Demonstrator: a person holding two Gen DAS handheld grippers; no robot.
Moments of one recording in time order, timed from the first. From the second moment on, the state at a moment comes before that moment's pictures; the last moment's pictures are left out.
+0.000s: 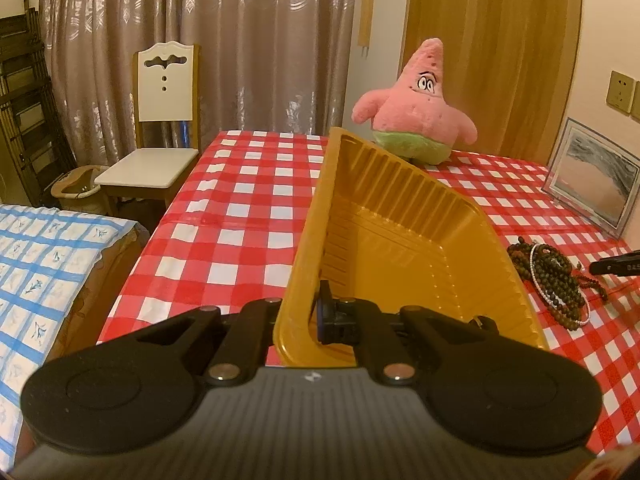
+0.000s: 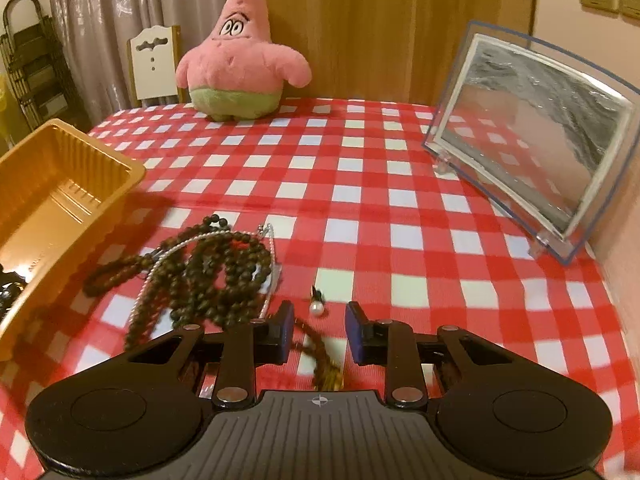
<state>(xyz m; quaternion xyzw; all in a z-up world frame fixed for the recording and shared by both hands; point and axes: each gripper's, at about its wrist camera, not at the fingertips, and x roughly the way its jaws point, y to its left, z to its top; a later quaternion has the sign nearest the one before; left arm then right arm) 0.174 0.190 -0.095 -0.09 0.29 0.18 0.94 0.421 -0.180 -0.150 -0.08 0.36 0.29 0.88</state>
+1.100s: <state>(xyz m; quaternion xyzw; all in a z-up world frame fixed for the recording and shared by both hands) 0.177 0.193 -0.096 -0.10 0.29 0.18 0.94 0.342 -0.123 -0.089 0.02 0.34 0.43 0.84</state>
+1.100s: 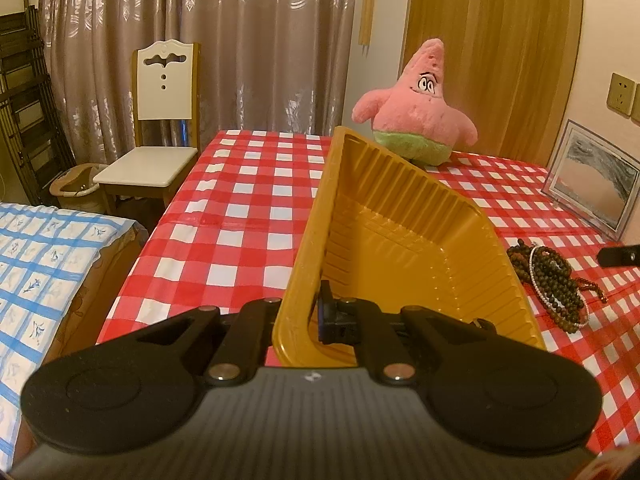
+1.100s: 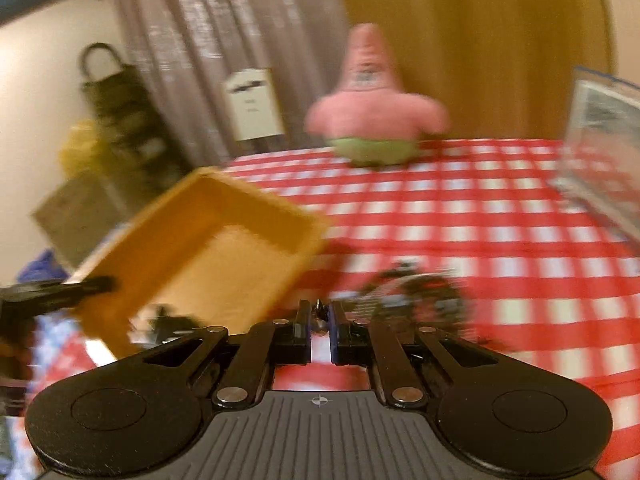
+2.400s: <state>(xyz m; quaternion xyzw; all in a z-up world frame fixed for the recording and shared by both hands) 0.166 0.183 -0.096 -0.11 0.29 0.18 0.93 0.269 -0.076 -0.099 0.02 0.34 0.47 0.81</state>
